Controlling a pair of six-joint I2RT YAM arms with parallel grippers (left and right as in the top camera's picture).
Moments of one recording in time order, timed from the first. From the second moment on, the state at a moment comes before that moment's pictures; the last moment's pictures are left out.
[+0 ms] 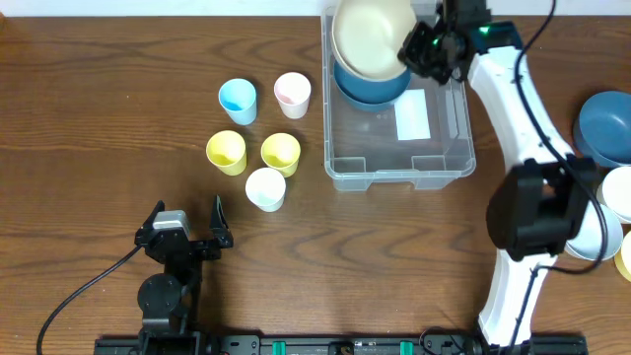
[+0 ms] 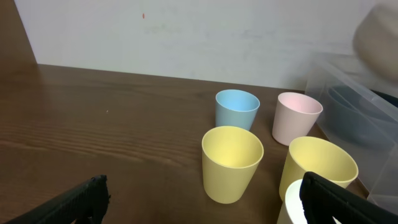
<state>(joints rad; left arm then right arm) -0.02 0.01 0.03 -0.13 -0.06 -0.11 0.15 2.16 1.97 -0.82 -0.30 0.72</state>
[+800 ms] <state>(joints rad) -0.02 0.01 0.03 -0.13 -0.06 -0.11 0.08 2.21 2.18 -0.94 -0.25 0.66</state>
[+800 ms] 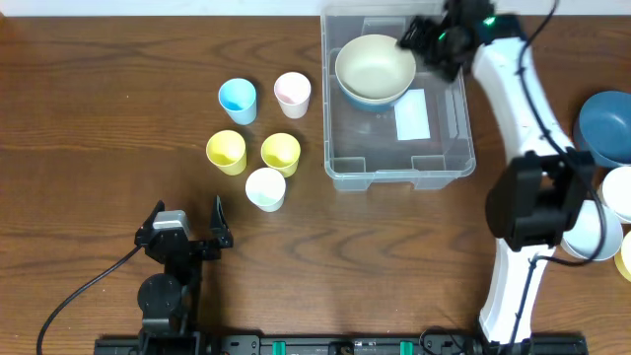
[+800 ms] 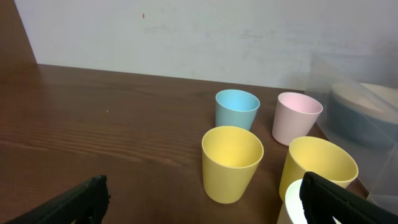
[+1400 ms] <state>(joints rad) -0.02 0.01 0.03 -0.13 -0.06 -0.11 -0.57 1.99 2.09 -1.30 0.04 0.85</state>
